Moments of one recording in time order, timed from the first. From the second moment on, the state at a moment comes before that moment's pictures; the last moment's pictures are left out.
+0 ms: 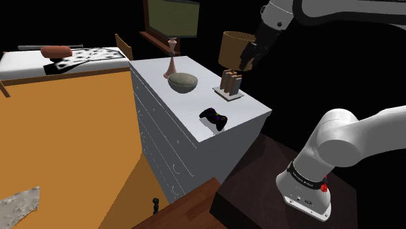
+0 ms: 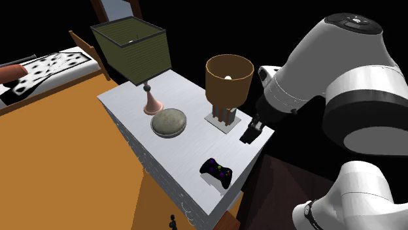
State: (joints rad) arm 0.03 -0.80 -0.04 -2.44 -0.07 1.90 0.14
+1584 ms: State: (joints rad) arm 0.08 -0.26 0.01 -2.73 0.01 2.71 0.26
